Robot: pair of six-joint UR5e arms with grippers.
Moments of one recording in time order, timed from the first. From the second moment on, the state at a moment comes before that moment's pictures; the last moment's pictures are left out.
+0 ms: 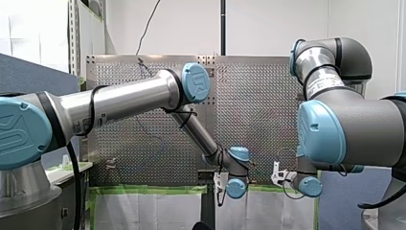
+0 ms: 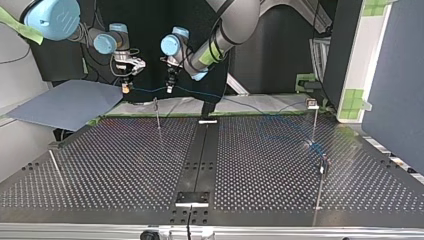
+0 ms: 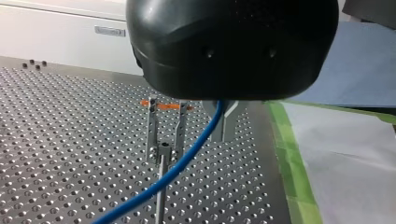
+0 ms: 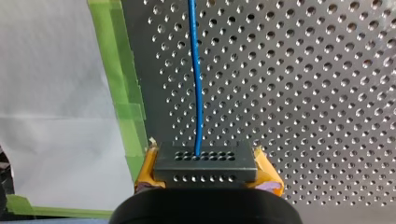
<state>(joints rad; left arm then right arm) -0.85 -2.84 -1.10 -2.43 -2.09 -1.69 1.64 -0.56 1.86 -1.13 1.33 1.65</state>
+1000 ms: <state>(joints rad) -0.82 -2.84 -1.04 -2.43 -2.07 -1.71 1.62 -0.54 1.82 -1.15 1.32 1.68</state>
